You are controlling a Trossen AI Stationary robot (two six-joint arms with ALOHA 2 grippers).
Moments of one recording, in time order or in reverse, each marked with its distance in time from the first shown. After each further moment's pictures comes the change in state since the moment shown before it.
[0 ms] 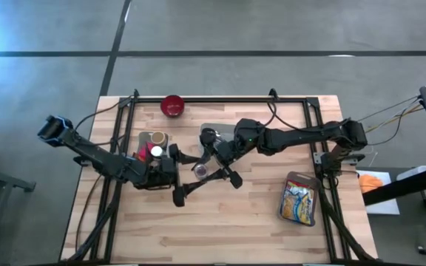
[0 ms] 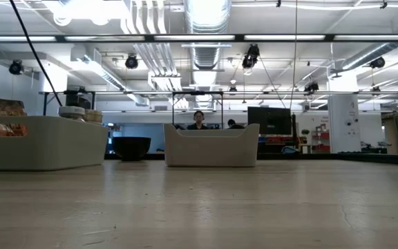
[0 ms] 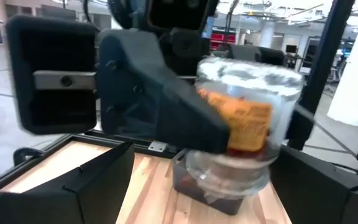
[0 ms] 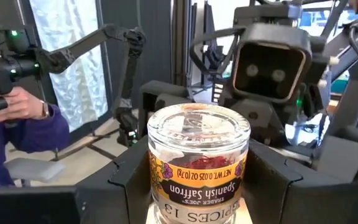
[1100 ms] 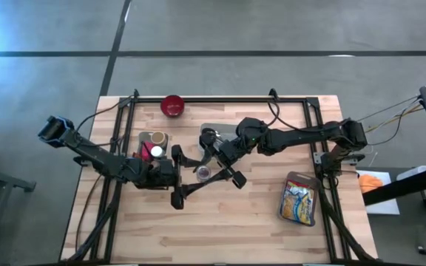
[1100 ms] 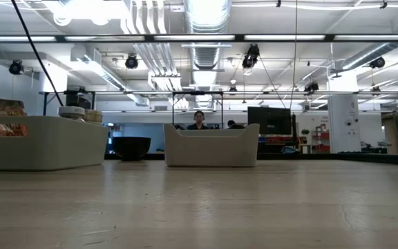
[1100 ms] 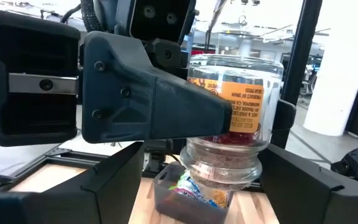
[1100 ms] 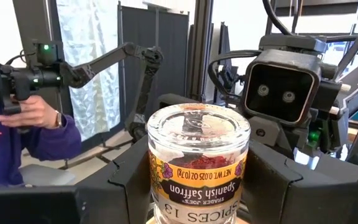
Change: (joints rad) left arm 0.013 0.020 0.000 0.116 0.087 0.049; right arm 0.002 0.004 0.001 0.099 -0.074 0.014
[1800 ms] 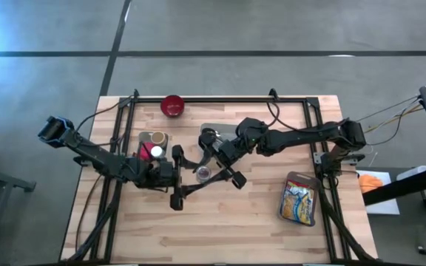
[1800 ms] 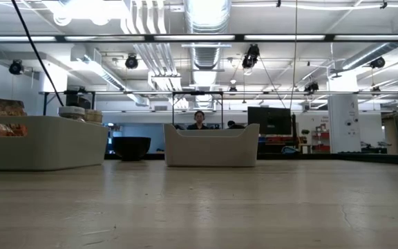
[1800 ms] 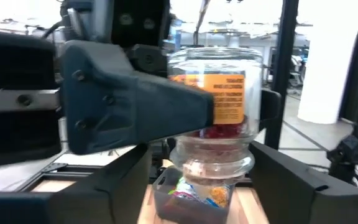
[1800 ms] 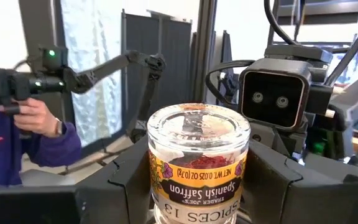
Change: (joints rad) left arm 0.007 0.000 0.000 0.019 0.056 0.090; right arm 0.004 0.016 0.000 0.047 -0.009 0.012
